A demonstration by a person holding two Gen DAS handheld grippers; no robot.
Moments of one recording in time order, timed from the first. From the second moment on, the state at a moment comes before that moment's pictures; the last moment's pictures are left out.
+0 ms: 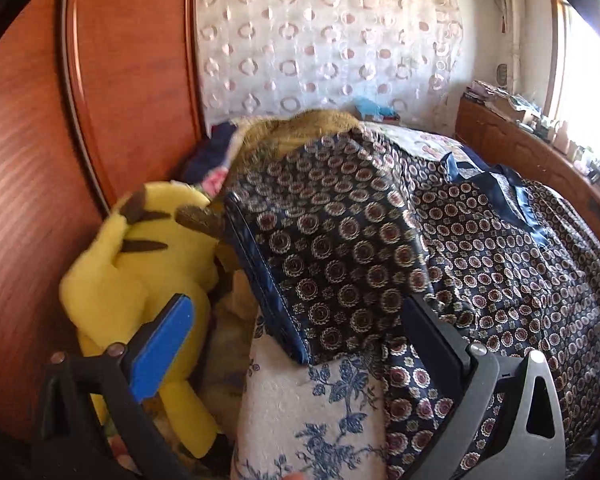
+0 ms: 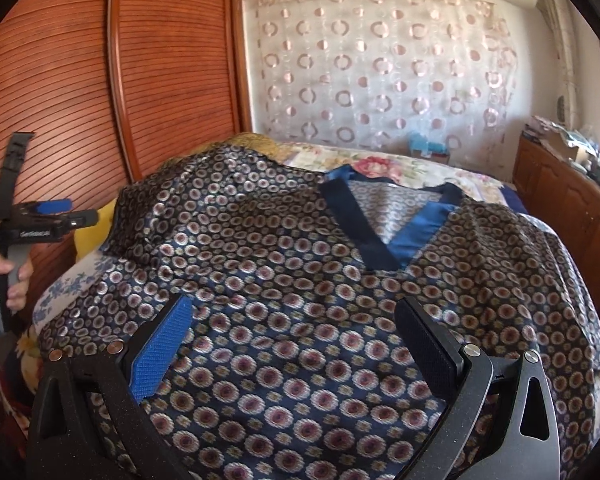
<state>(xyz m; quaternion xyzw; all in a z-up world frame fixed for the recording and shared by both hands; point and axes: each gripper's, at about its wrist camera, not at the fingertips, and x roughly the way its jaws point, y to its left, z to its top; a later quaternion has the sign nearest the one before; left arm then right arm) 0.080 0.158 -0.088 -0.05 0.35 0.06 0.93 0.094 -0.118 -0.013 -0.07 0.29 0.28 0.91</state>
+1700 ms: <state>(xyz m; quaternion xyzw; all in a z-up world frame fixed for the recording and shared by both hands) 0.163 0.037 -0.009 0.05 0.30 -0.10 0.95 0.109 -0.112 -0.013 -0.04 0.31 0.30 0.90</state>
